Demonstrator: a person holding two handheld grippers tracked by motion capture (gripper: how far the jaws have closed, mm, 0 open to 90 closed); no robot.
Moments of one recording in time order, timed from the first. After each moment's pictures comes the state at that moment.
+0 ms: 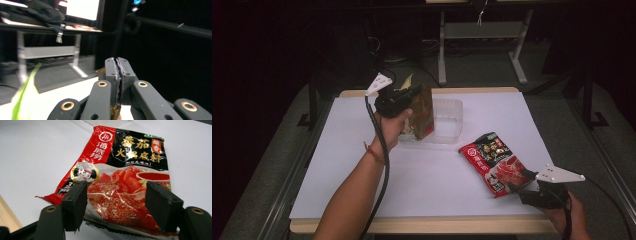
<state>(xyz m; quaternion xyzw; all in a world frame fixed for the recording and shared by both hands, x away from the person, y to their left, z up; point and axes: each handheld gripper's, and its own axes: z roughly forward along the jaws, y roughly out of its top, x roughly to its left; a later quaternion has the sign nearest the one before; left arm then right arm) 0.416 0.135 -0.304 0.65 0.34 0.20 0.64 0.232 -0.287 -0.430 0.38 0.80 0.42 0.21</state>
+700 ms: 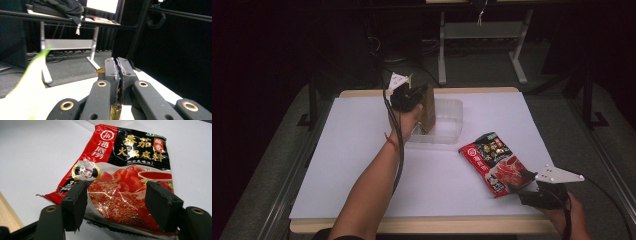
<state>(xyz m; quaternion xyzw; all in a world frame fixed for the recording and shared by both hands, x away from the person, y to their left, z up) 0.457 0.109 -0.343 0.65 0.40 0.22 0.61 0.232 -0.287 -0.432 0.38 0.80 0.42 0.20</state>
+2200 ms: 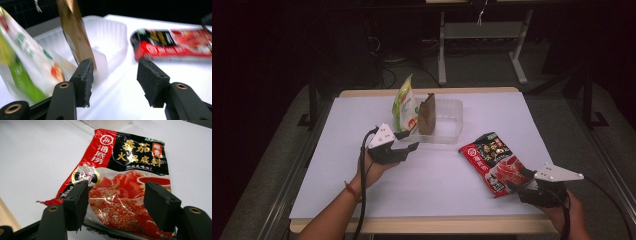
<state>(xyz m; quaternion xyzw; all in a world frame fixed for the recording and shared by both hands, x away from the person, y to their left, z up) 0.335 0.175 -0.395 0.80 0.22 0.19 0.52 0.235 -0.284 -0.427 0.38 0.80 0.42 0.21</state>
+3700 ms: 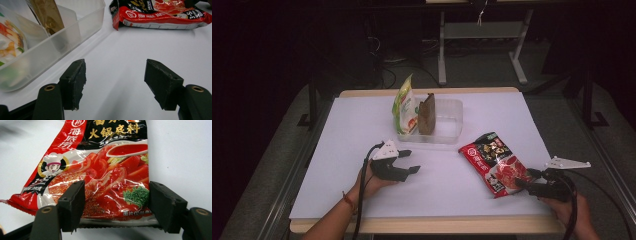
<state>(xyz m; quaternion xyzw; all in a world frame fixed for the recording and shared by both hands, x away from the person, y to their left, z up) 0.327 0.172 -0.431 0.84 0.22 0.11 0.48 0.261 -0.322 -0.450 0.47 0.77 0.42 0.11</state>
